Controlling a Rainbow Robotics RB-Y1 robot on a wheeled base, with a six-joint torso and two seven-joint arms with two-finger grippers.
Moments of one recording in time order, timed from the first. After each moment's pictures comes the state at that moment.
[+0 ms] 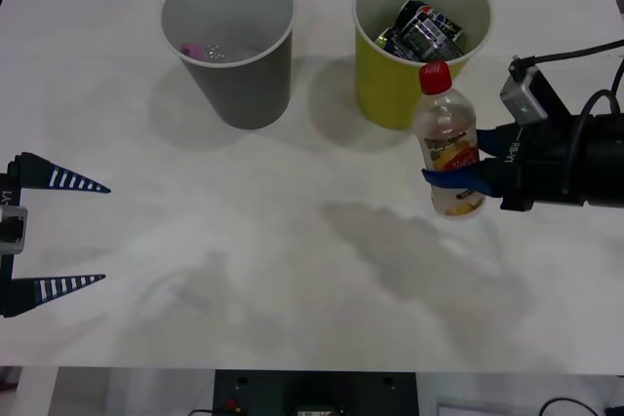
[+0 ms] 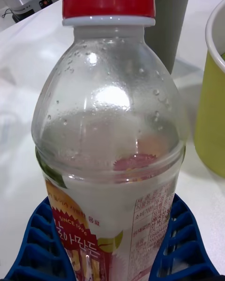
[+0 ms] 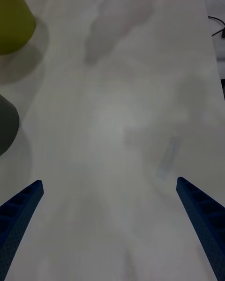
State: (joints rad) right arm -0.16 -1.14 0.17 -2.10 1.51 -0.79 -0.97; left arm 0.26 1.13 0.26 -2.01 -1.31 -1.13 -0.09
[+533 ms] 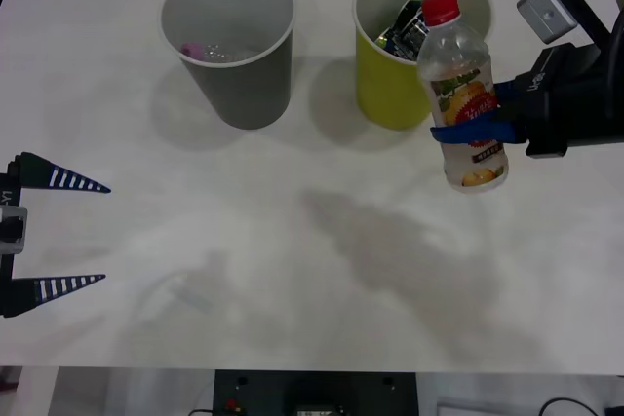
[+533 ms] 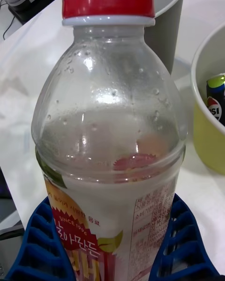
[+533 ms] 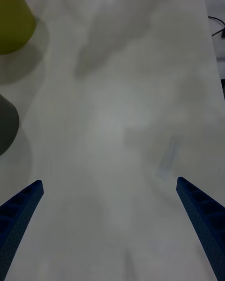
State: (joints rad) right arm -0.39 -1.13 0.04 -2.16 1.54 -1.13 -1.36; left arm 0.26 1.13 0.26 -2.01 -1.31 -1.13 -0.09
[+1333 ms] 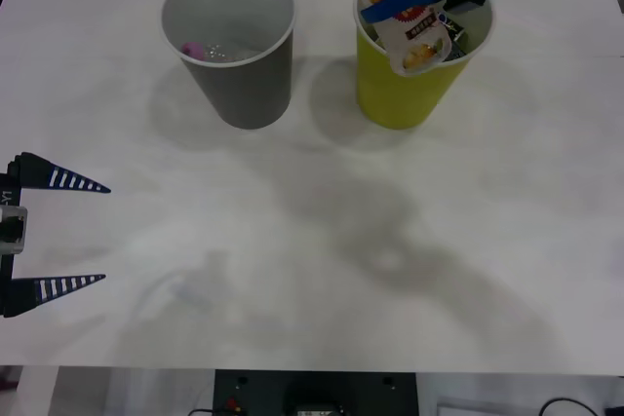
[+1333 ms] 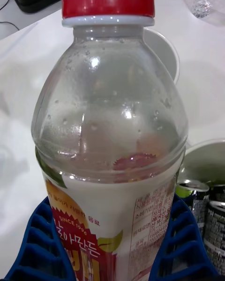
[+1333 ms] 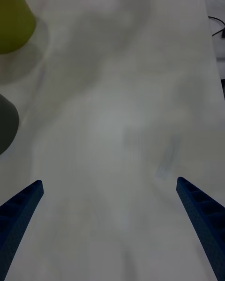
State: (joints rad) right arm -1.16 -1.03 0.52 -1.74 1.57 -1.19 -1.36; left arm 0.26 1.13 0.26 -2.01 -1.31 -1.13 -0.09
